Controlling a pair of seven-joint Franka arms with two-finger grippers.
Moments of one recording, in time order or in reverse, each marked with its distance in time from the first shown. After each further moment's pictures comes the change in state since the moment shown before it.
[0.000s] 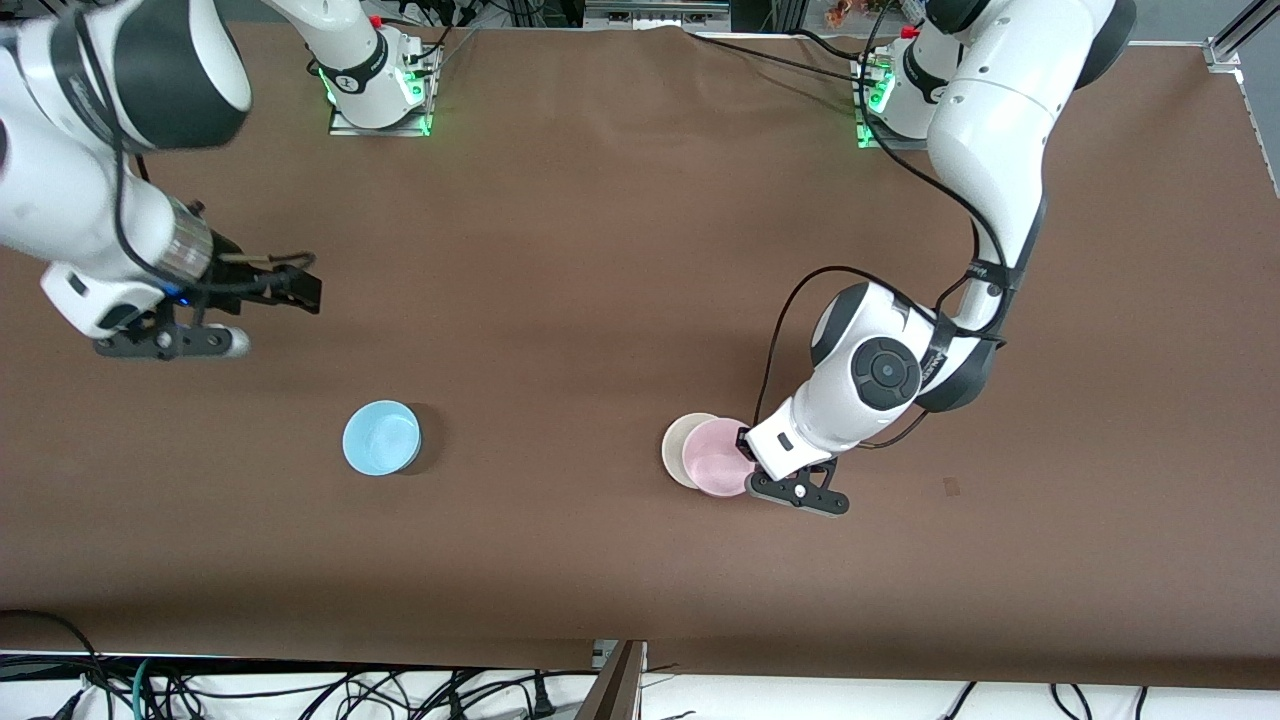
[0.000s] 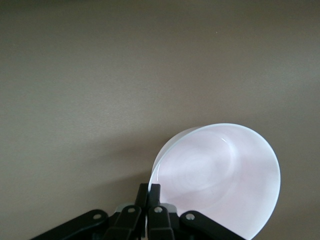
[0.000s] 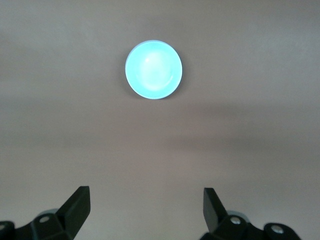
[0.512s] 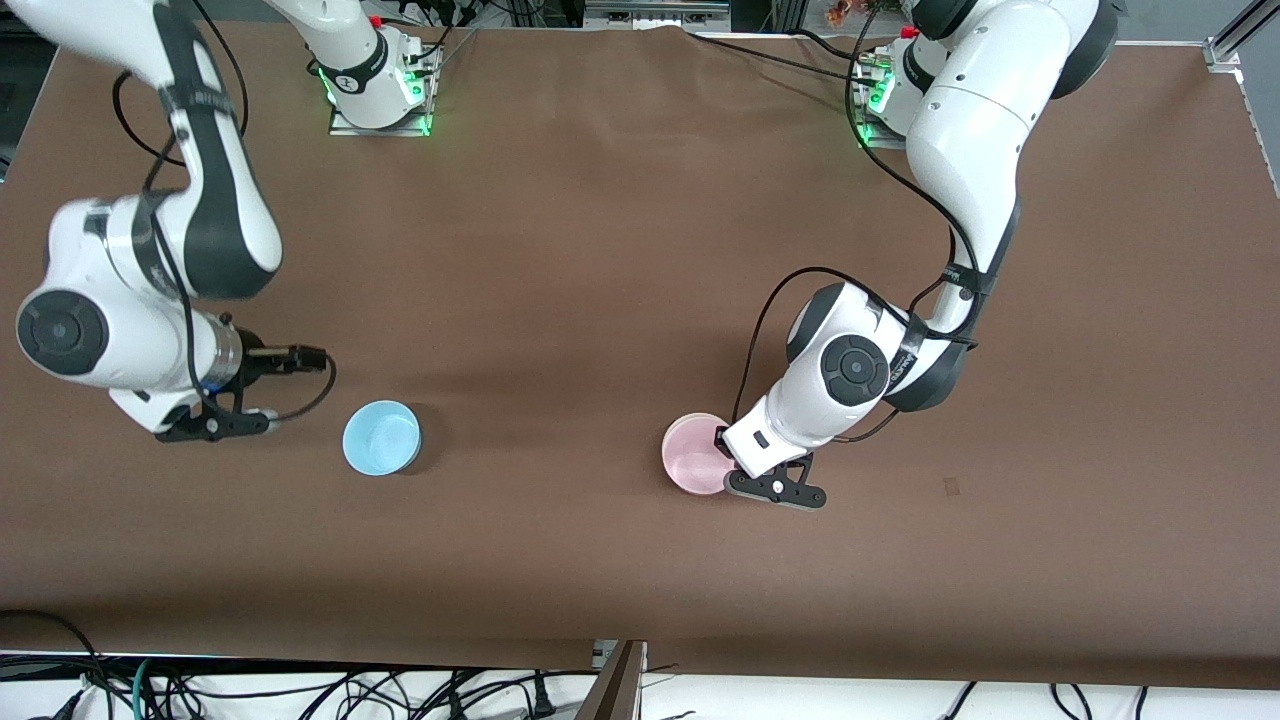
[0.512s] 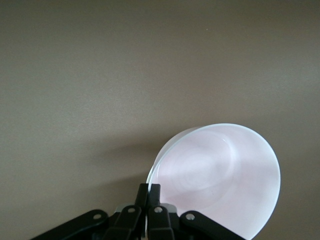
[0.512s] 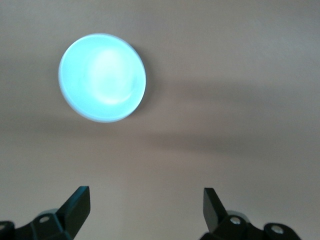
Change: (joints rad) left arm -0.032 0.016 0.005 0.015 0.000 0.003 -0.064; right arm -0.107 0.217 -0.005 -0.060 -0.033 0.242 -0.200
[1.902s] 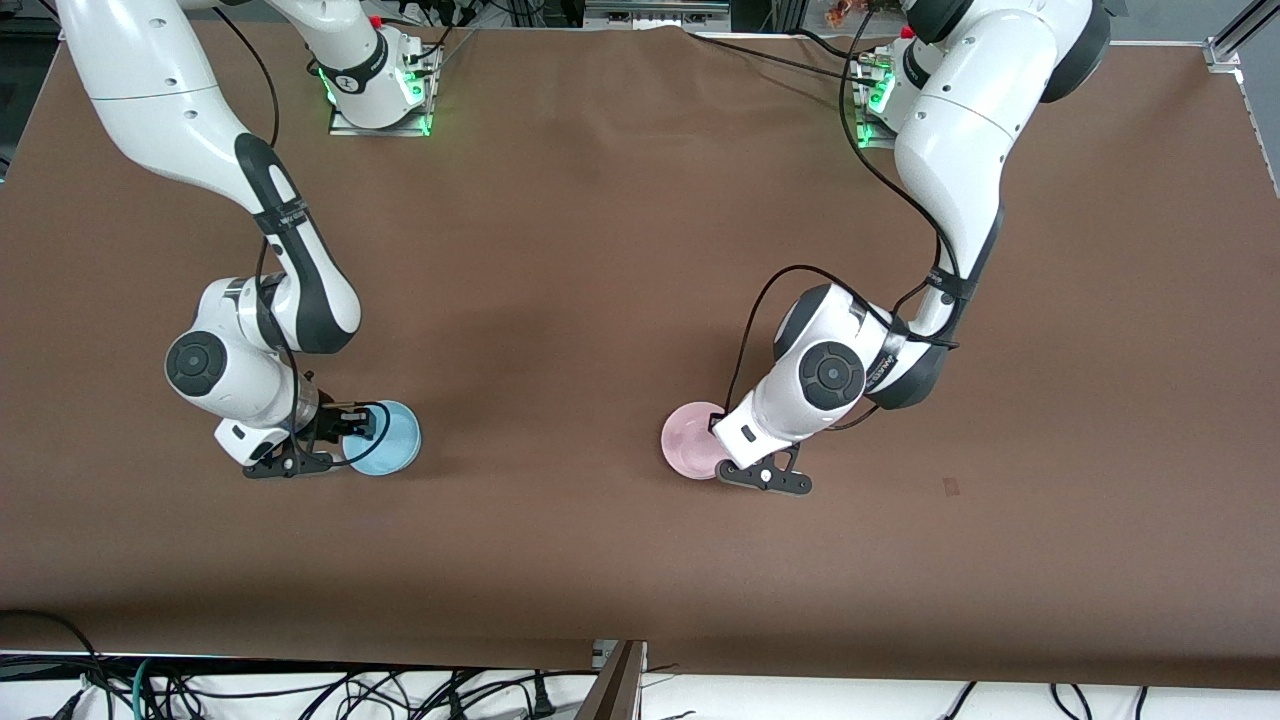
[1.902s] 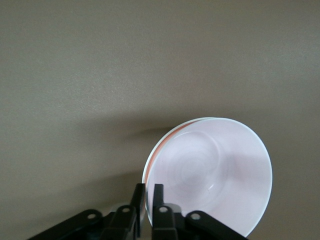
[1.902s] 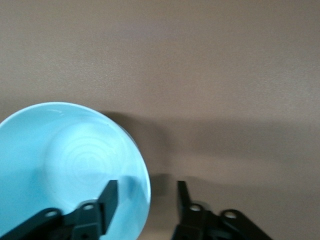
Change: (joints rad) left arm -0.012 0.015 -0.008 -0.044 0.000 -0.033 -0.038; right arm 0.009 0.195 0.016 -0.139 0.055 0.564 0.006
